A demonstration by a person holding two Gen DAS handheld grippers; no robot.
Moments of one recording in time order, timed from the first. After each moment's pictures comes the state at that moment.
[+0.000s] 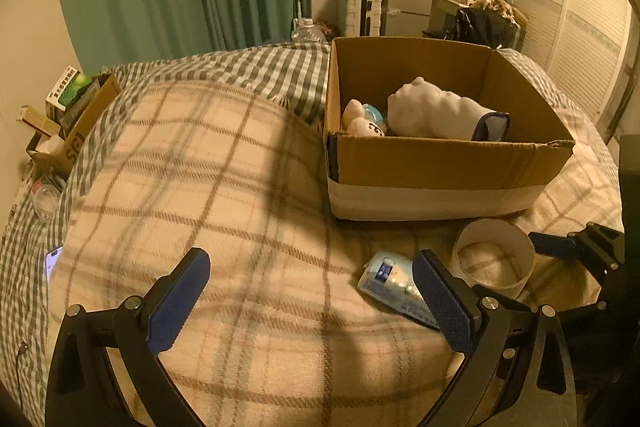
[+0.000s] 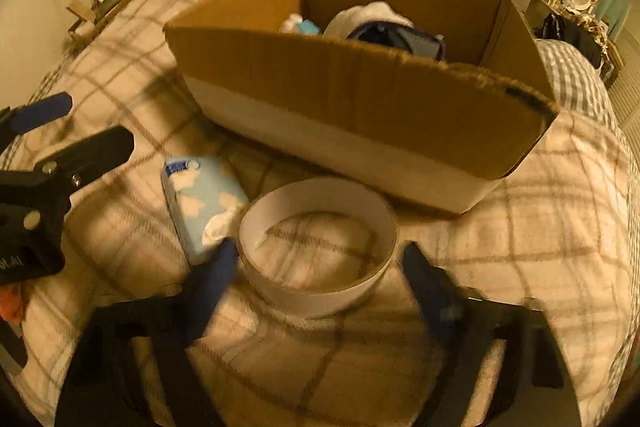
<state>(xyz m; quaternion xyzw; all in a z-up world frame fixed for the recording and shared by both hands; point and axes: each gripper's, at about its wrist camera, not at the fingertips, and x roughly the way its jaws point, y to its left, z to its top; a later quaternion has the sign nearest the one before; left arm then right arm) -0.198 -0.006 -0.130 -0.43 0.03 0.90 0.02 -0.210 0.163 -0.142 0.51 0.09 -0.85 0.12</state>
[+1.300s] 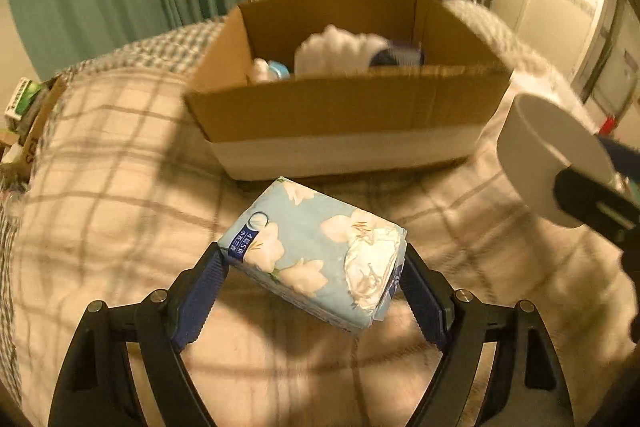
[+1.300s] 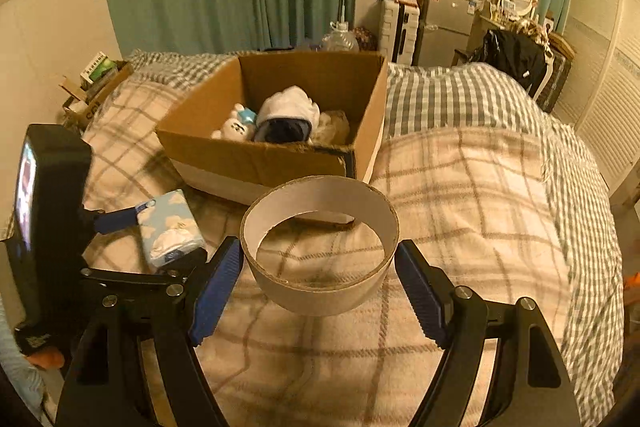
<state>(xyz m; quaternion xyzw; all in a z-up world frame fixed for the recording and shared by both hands) -0.176 0.063 -0.133 -0.47 0.05 0.88 0.08 -0.155 0.224 -0.056 0.41 0.04 -0.91 0.06</state>
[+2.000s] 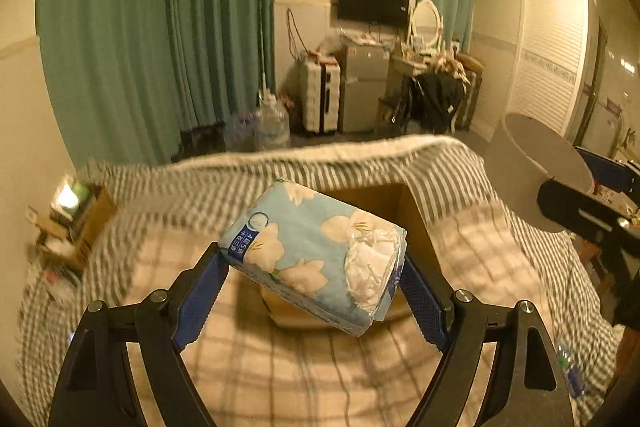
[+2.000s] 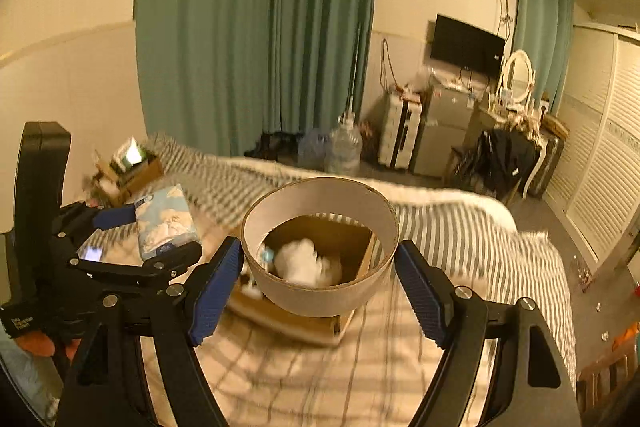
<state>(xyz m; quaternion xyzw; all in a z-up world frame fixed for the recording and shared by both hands) -0.197 0.038 0.047 -0.32 0.02 0.94 0.09 -0.155 0.211 0.122 0.27 0.07 -0.96 0.08</state>
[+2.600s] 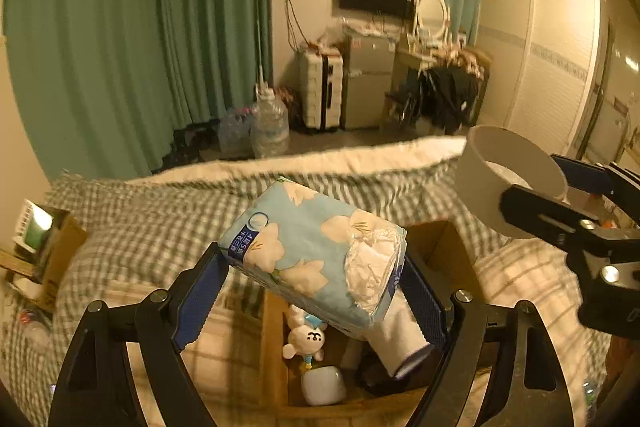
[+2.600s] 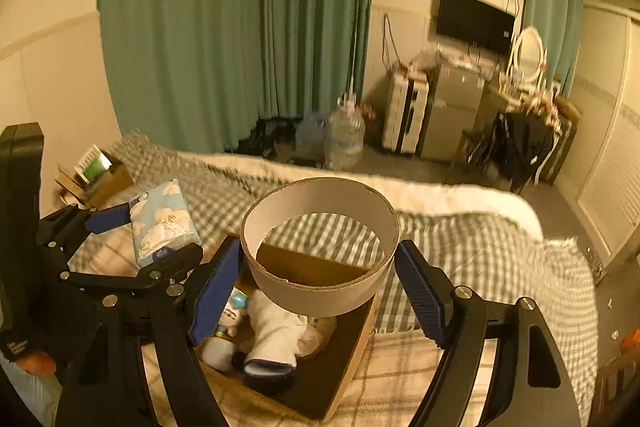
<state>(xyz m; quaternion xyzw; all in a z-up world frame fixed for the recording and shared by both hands) -0.326 0.049 -0.011 -0.34 0.03 0.93 0.09 -0.315 0.212 0.063 0.32 0.05 -0.94 0.09</state>
